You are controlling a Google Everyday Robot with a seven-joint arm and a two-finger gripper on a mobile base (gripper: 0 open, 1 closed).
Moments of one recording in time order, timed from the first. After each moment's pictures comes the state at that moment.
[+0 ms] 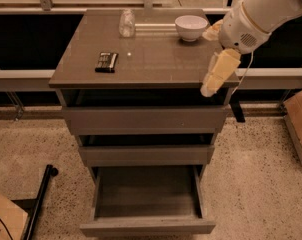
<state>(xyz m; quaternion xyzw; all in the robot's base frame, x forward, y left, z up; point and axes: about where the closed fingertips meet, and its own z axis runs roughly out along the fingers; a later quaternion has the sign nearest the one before) 0.581 -0.139 0.938 -0.63 0.72 0.08 0.27</state>
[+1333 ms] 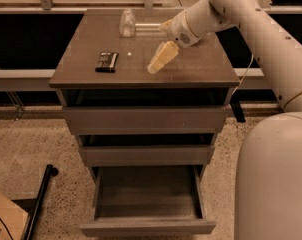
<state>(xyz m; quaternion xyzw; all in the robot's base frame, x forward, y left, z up) 0.748 -0.032 0.886 -0.60 0.68 0.17 0.38</state>
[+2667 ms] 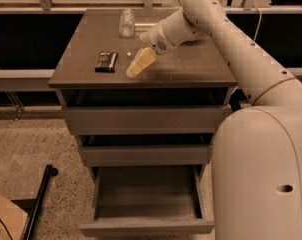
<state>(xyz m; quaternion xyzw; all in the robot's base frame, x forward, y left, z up) 0.766 0.038 0.852 -0.58 0.68 0.23 0.37</state>
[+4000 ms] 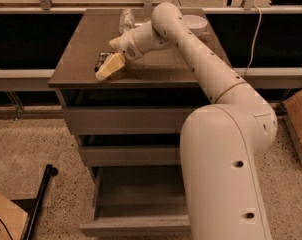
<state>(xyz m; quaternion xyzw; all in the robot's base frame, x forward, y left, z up) 0.781 0.144 0.827 -0.58 0.64 0.31 0.39</state>
